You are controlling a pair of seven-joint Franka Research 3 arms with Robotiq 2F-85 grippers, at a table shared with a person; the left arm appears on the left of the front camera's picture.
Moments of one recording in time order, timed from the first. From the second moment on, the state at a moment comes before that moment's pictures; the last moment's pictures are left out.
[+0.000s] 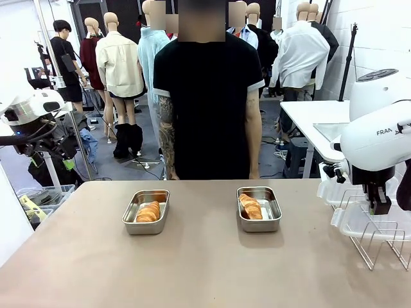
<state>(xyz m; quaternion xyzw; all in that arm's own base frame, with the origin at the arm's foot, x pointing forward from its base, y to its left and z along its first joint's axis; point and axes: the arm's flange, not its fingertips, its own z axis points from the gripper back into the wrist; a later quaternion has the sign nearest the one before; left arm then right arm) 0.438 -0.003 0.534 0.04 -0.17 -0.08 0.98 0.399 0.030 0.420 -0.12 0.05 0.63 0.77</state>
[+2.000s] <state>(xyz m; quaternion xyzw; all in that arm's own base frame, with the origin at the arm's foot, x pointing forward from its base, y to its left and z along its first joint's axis) 0.437 -0.003 0.534 0.04 -0.17 -0.08 0.98 0.562 0.177 0.666 -0.09 -0.08 0.45 0.88</state>
